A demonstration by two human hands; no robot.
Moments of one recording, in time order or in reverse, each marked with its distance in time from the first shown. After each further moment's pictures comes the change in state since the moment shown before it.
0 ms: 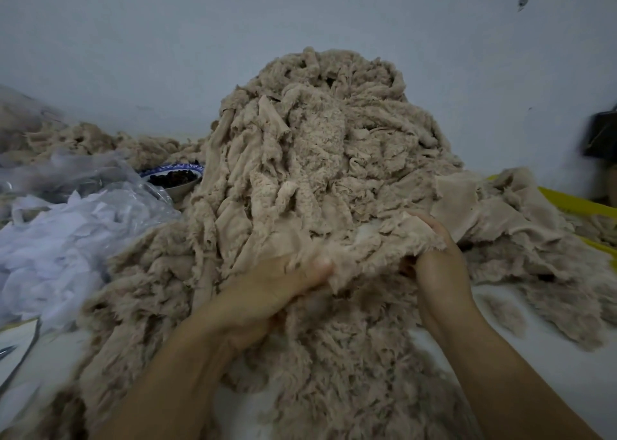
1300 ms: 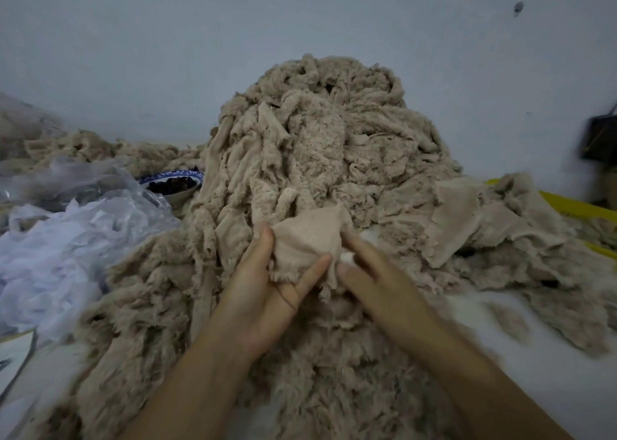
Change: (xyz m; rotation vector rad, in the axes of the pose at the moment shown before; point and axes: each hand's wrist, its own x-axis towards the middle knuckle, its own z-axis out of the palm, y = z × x) left_hand 0.009 0.011 0.009 -0.893 0.205 0.122; right_hand -0.034 -0.008 0.026 -0.433 -0.588 -0.163
